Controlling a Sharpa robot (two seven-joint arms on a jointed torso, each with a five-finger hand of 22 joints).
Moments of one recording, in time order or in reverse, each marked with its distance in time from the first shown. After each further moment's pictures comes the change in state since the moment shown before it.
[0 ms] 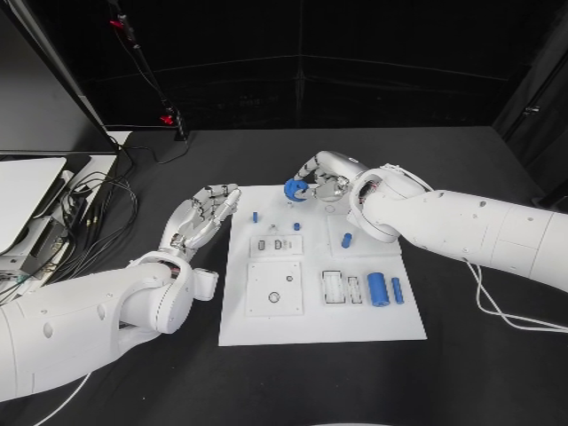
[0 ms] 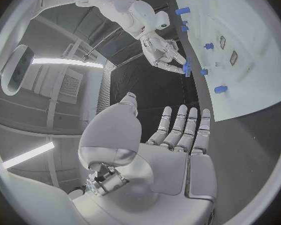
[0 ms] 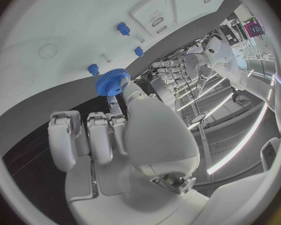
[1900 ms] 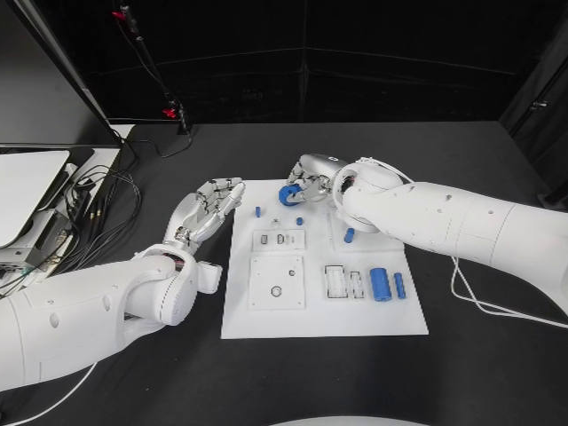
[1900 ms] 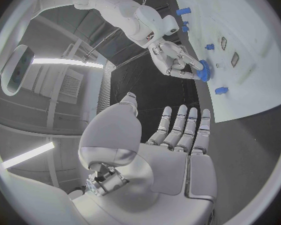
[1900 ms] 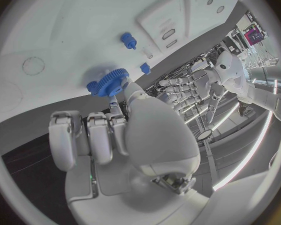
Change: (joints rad) left arm 0.001 0.003 0.000 0.000 0.000 0.000 0.000; left_hand 0.000 0.000 -0.006 0.000 0.000 0.000 0.000 0.000 -0.001 0.000 0.000 0.000 0.000 0.000 0.000 0.000 0.000 0.000 0.000 0.000 0.000 0.001; right arm -0.002 0.151 0.003 -0.164 -0.100 0.147 -0.064; right_hand -0.001 -0.025 0.009 -0.010 -0.018 0.010 0.003 -0.028 -0.001 0.000 0.000 0.000 0.000 0.000 0.000 0.000 0.001 0.000 0.000 0.000 0.000 0.000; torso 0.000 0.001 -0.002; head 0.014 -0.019
